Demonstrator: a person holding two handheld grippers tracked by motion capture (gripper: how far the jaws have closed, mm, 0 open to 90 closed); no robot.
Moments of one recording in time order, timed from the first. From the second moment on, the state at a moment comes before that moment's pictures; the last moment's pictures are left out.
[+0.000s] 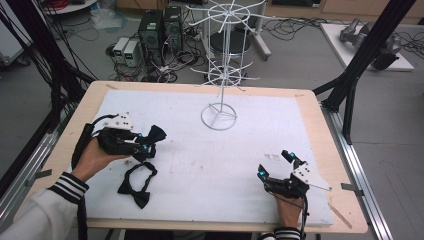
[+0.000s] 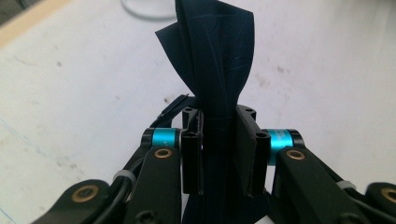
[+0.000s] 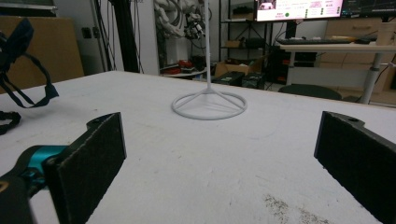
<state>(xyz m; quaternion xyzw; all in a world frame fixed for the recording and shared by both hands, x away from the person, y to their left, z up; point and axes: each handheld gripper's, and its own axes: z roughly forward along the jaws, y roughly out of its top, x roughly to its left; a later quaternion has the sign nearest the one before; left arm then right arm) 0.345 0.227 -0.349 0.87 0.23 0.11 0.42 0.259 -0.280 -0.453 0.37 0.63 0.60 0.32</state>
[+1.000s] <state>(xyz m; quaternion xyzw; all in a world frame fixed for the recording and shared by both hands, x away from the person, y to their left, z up) 0.380 0.237 -0.316 0.81 0.25 0.10 0.52 0.259 -0.280 -0.453 0.37 0.63 0.61 0.32</state>
